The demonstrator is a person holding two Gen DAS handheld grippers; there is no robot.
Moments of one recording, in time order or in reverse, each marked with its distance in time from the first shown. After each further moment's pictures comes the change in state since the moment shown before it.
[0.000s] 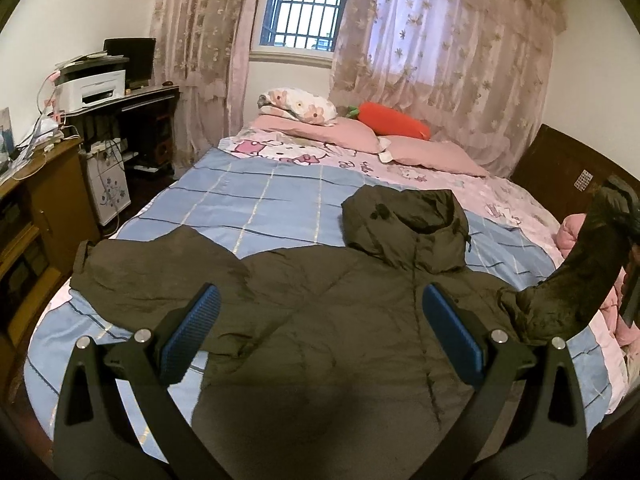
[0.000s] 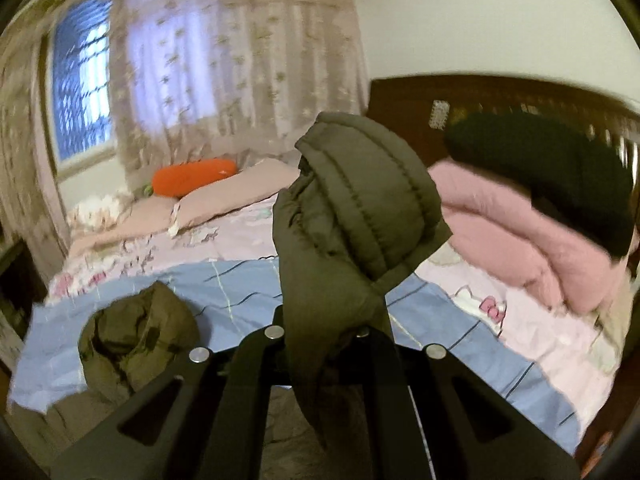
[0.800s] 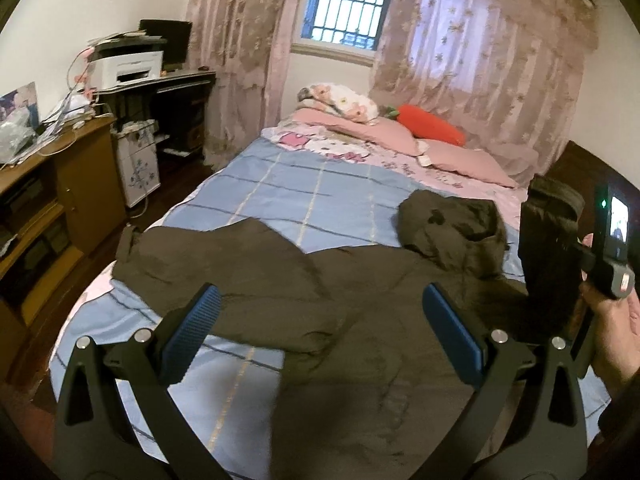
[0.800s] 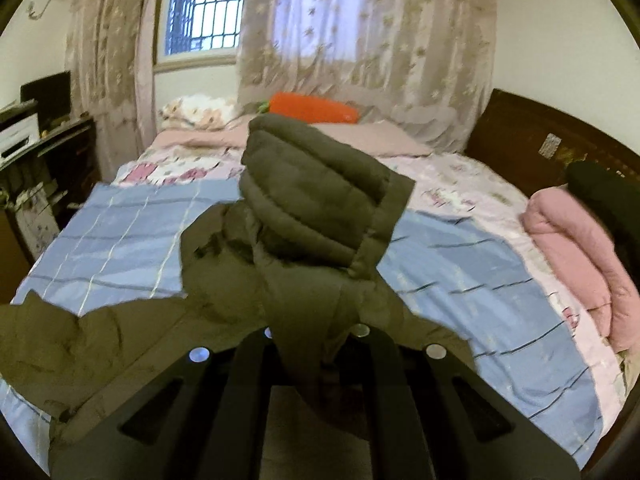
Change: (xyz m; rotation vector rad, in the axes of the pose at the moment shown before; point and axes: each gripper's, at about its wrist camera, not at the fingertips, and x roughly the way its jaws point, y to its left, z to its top) left arm -0.013 0.098 0.006 -0.081 0.030 0.083; right arm -0.014 0.258 -0.105 -0.287 0.136 0.214
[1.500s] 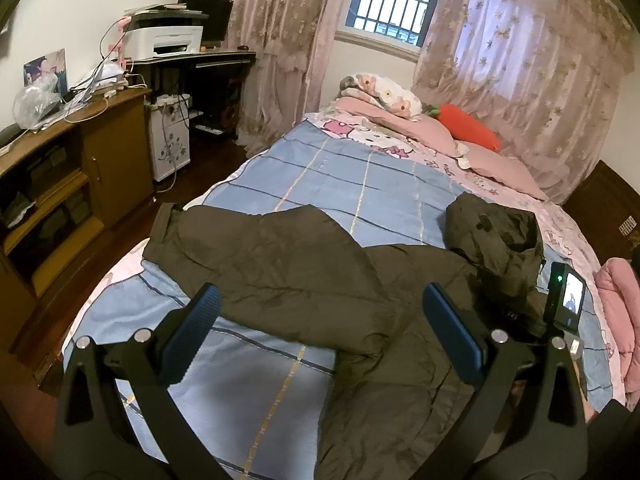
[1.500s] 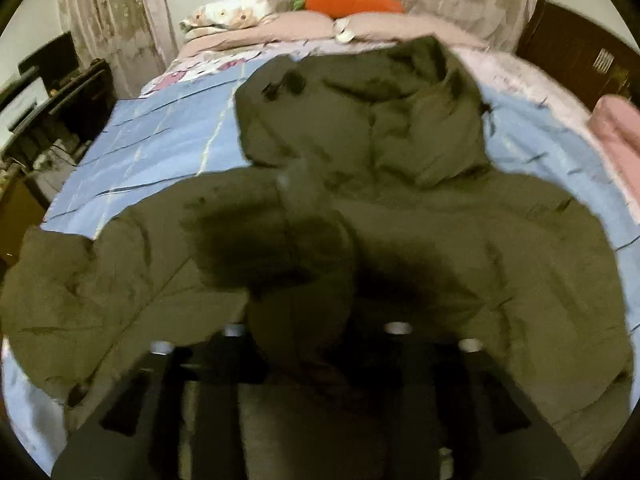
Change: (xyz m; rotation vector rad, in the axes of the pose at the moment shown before) left arm 0.017 0.060 0.000 -0.099 0.039 0.077; right arm 0.089 0.088 -0.094 0.124 0.322 0.247
